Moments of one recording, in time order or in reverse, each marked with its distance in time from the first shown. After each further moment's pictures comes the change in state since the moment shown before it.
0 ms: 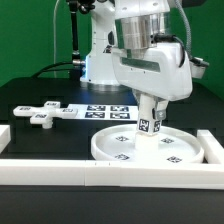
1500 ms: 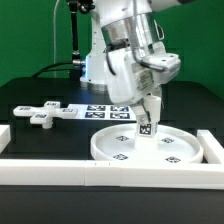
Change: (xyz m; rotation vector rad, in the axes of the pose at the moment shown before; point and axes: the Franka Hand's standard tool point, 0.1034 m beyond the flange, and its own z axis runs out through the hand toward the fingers) arm -0.001 -0.006 -0.001 0.074 -0.141 0.702
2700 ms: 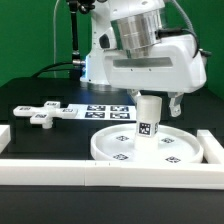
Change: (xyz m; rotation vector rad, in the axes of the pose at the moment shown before) arm -0.006 0.003 -0.002 -0.101 0.039 -1.113
